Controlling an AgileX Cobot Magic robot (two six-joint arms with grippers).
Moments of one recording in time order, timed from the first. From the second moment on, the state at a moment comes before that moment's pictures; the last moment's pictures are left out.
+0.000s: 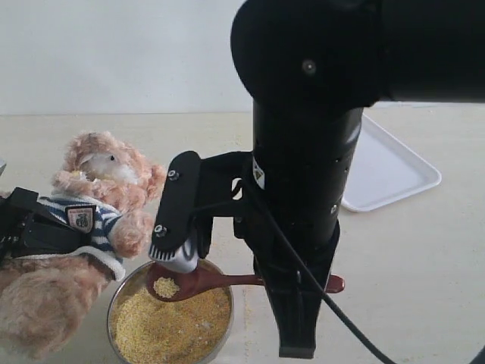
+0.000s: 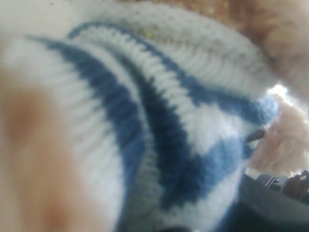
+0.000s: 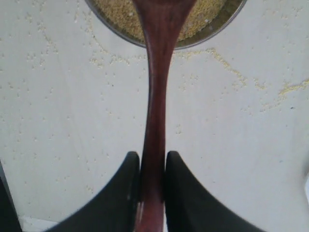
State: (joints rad) left arm 0.23 1.63 -0.65 -1.14 1.03 1.03; right arm 1.01 1.62 -1.29 -0.08 1.22 -0.53
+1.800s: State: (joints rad) left arm 0.22 1.63 -0.63 -1.26 1.06 1.11; right arm 0.81 1.85 -1.81 0.01 1.22 -0.34
